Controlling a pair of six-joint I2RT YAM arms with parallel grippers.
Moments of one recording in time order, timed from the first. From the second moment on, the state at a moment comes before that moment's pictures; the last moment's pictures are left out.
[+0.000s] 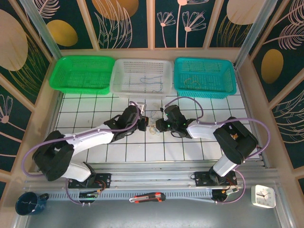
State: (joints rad) left arm -0.80 1.42 0.74 0.00 -0.03 -0.55; right arm 0.74 1.61 0.70 0.13 -0.13 0.50
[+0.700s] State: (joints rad) left arm -0.80 1.24 0.59 0.20 -0.07 -0.78; right arm 0.72 1.24 0.70 0.05 -0.14 0.58
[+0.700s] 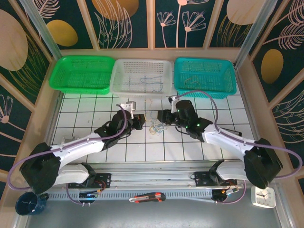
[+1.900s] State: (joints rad) left arm -0.79 1.23 0.59 0.28 -0.09 -0.84; right arm 0.77 1.32 0.67 0.28 -0.17 0.73
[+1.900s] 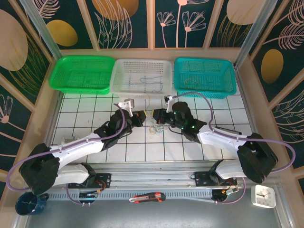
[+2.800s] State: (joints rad) left arm -0.80 1.24 0.56 0.29 -0.10 -0.84; right arm 0.04 1.43 1.03 0.12 -0.22 0.60
